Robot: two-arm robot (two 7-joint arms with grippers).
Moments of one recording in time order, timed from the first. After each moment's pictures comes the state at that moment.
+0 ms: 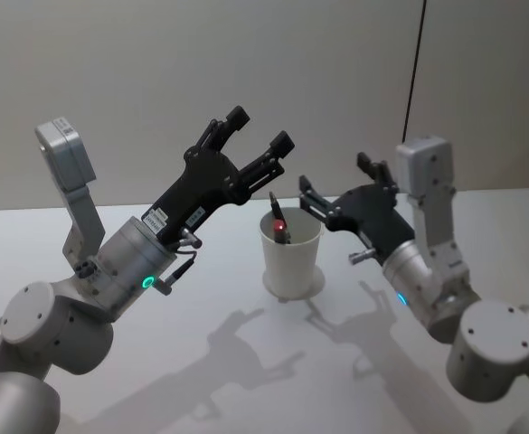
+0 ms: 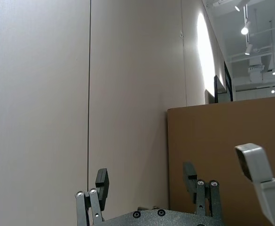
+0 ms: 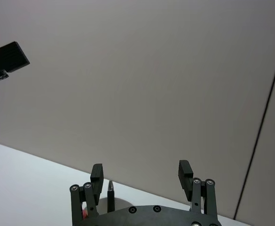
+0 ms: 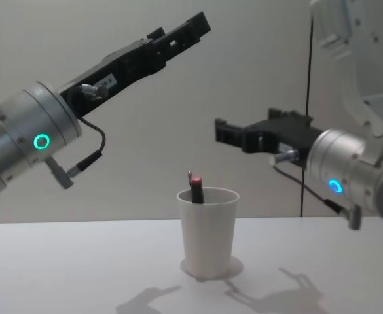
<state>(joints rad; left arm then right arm) -0.48 0.25 0.29 -1.25 -0.73 -0.26 -0.78 0.41 0.12 -0.44 -1.34 0.14 -0.07 0.05</state>
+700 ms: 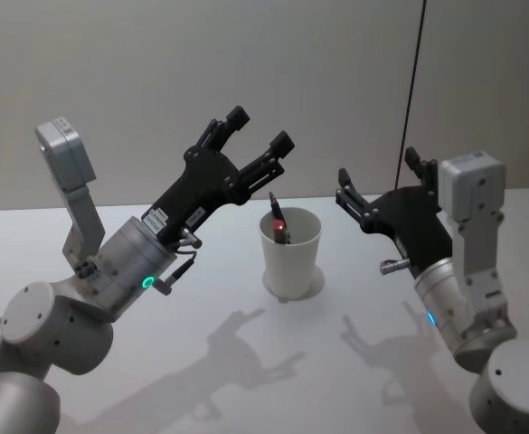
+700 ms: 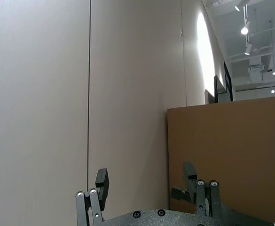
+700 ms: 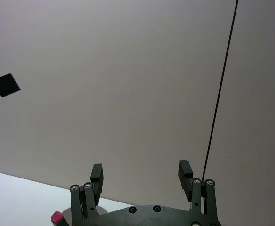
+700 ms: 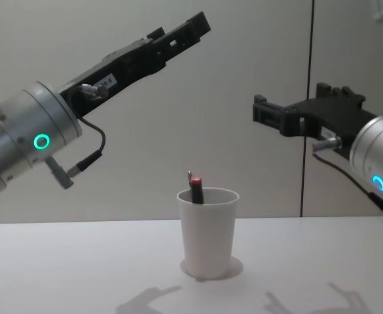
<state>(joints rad) -0.48 0.25 0.29 -1.25 -0.73 -0.26 -0.78 0.28 0.19 -0.44 -1.55 0.09 -0.09 -0.13</state>
